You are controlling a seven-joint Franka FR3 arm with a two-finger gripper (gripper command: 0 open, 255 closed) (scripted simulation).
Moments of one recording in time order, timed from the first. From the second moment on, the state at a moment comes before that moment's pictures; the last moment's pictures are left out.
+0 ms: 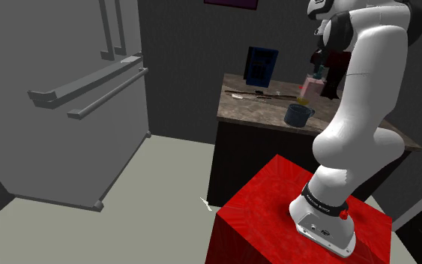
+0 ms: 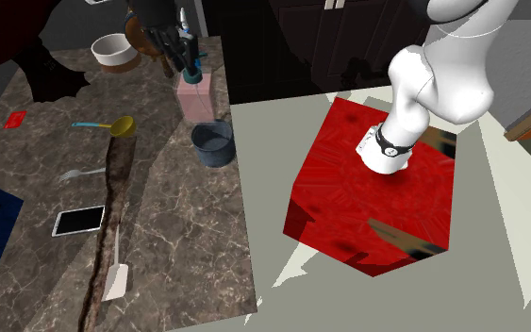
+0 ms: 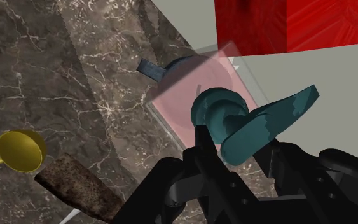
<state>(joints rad) -0.58 0.37 -0.60 -1.30 0.12 1.48 -1.08</state>
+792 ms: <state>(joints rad) -0.55 0.34 -0.60 -1.47 0.11 1.63 -1.07</state>
